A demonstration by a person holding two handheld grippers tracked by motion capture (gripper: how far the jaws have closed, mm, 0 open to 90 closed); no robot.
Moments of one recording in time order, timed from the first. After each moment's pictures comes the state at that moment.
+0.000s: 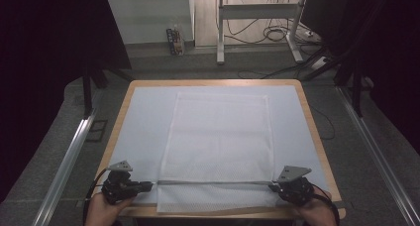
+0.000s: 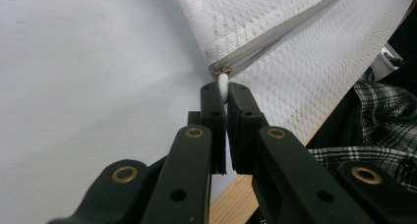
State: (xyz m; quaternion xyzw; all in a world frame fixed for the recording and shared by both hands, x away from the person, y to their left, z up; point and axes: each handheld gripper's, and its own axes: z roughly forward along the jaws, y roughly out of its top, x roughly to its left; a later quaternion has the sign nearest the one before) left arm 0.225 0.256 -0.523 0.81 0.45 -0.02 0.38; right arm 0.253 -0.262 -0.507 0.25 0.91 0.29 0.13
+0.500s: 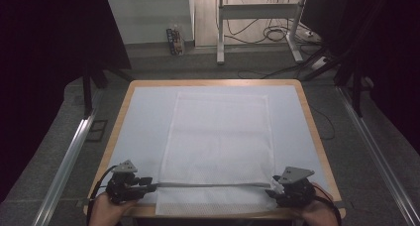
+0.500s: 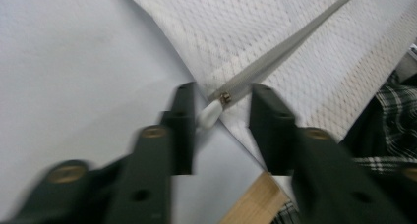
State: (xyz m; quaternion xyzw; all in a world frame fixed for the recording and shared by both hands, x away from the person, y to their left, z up) left arm 0.223 0.244 -0.521 0.82 0.44 0.03 0.38; right arm 0.248 -0.264 -0.502 0.25 0.91 0.31 0.15
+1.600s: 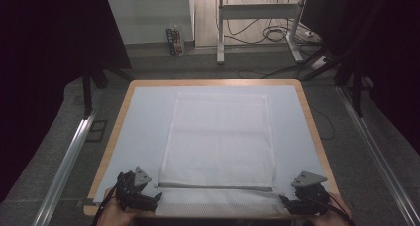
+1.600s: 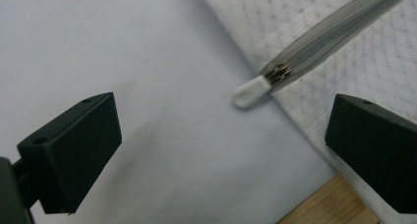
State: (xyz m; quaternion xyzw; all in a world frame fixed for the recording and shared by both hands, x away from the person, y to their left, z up) left arm 0.208 0.214 -0.535 0.85 0.43 0.19 0.24; right arm 0.229 -0.295 -0.504 0.35 0.89 0.25 0.19
